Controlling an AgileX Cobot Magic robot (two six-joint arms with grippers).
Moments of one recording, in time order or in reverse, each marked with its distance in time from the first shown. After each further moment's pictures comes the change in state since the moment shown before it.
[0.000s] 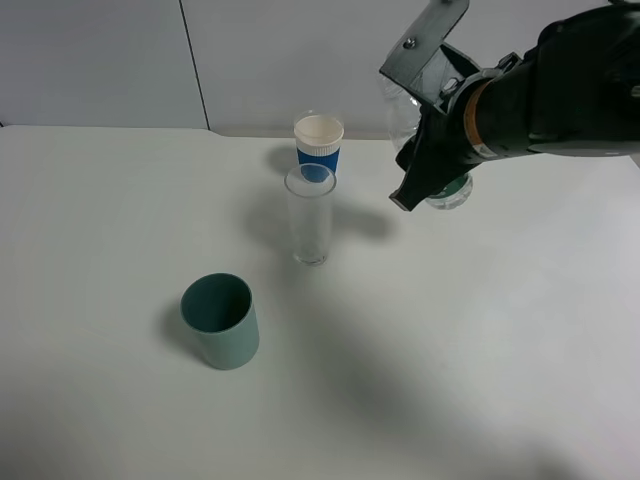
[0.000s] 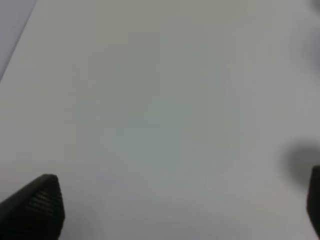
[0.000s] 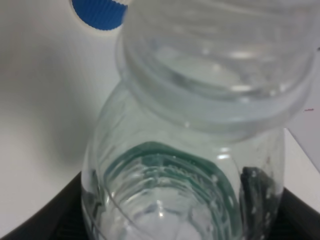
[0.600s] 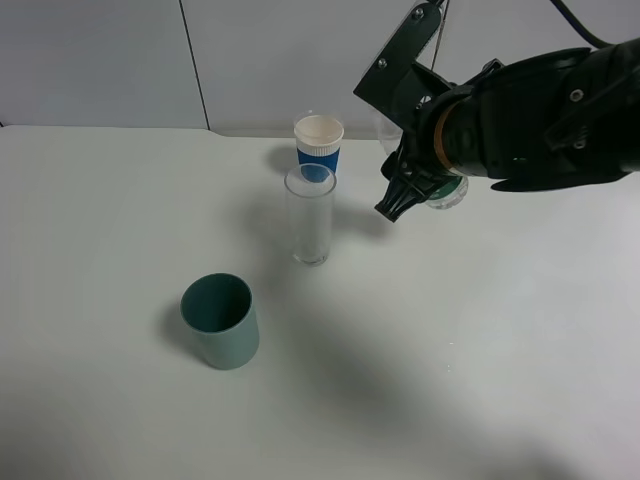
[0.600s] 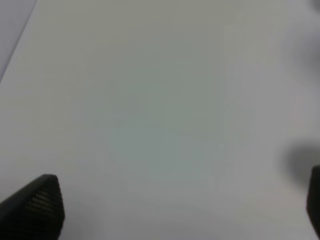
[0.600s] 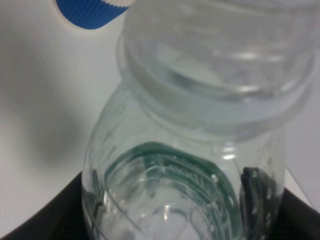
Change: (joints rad) left arm 0.000 0.000 0.000 0.000 0.000 0.000; right arm 0.107 0.056 -0.001 -0.195 0.149 0.205
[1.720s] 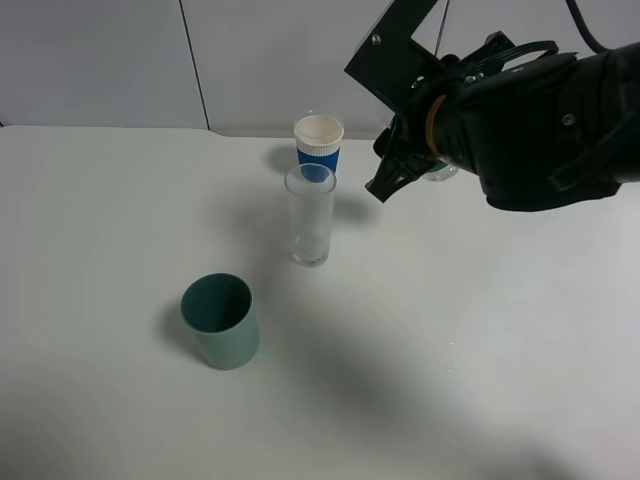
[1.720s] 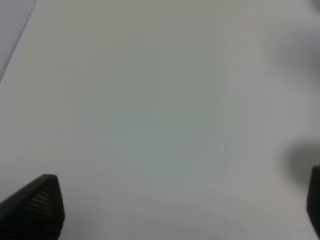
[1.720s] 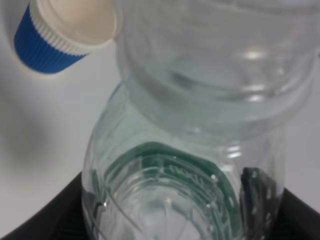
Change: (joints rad) left arm 0.000 0.000 0.000 0.000 0.000 0.000; right arm 0.051 0.000 -0.001 -0.164 0.086 0.187
